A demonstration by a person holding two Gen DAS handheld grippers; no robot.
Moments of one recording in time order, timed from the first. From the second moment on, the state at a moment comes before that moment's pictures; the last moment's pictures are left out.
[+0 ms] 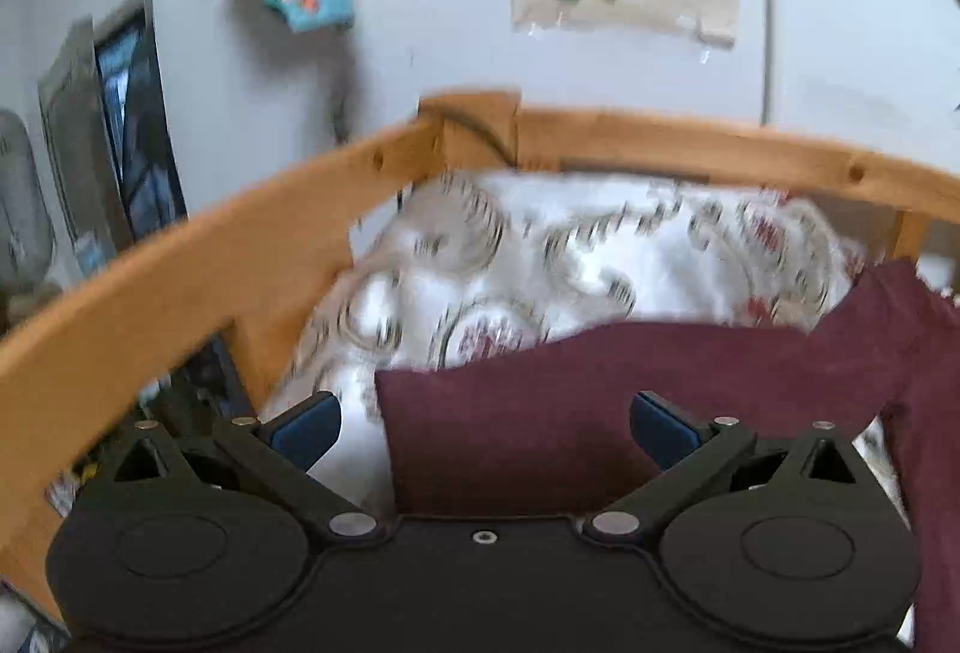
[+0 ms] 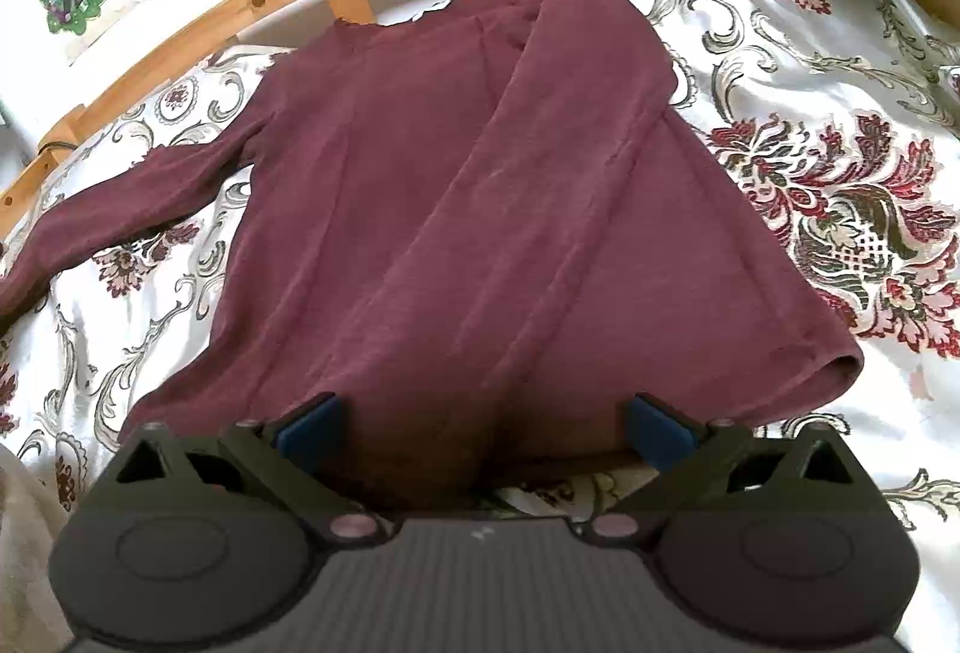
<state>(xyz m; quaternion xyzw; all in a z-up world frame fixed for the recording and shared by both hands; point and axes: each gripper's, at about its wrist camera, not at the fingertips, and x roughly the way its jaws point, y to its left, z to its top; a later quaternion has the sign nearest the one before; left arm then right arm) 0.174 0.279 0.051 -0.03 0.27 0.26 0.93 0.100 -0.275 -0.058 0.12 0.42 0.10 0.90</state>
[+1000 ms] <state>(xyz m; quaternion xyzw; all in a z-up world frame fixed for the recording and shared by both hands) 0.152 0.323 0.035 -0.16 0.20 0.26 0.93 0.100 -0.284 -0.063 0.16 0.43 0.10 0.89</state>
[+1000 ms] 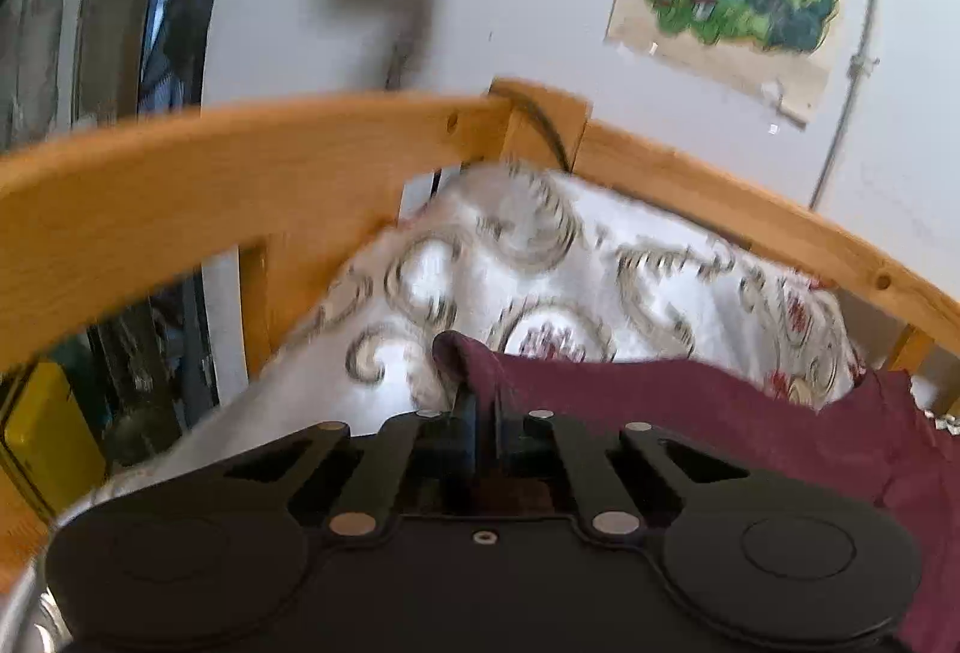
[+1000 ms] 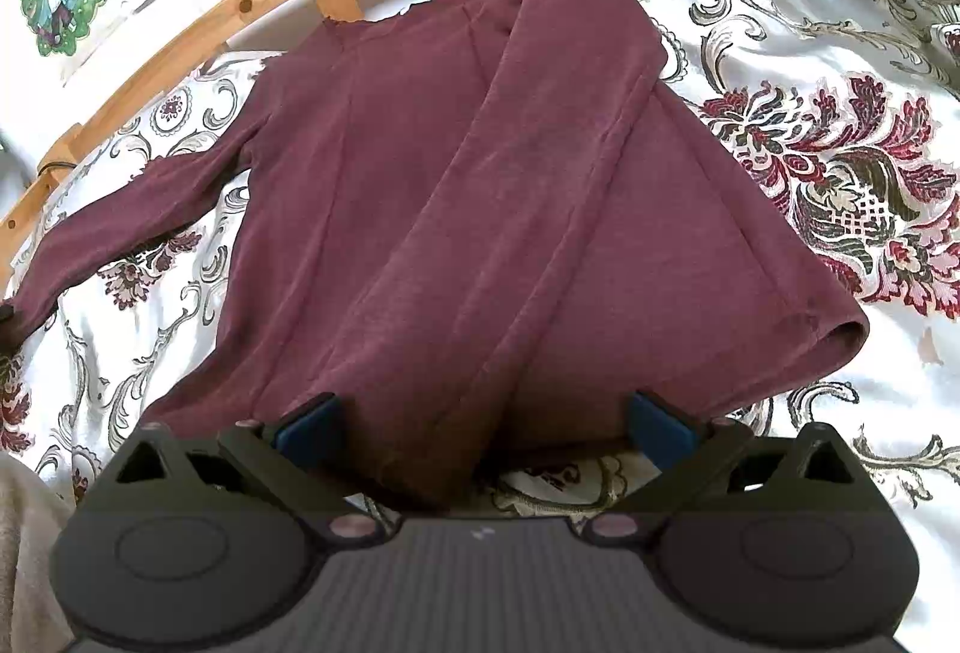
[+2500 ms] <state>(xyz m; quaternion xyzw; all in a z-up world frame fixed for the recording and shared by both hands) 0.169 -0.070 0.007 -0.03 0.18 -0.32 0.93 0.100 -0.402 -0.037 0.30 0.29 -0.07 0.90</state>
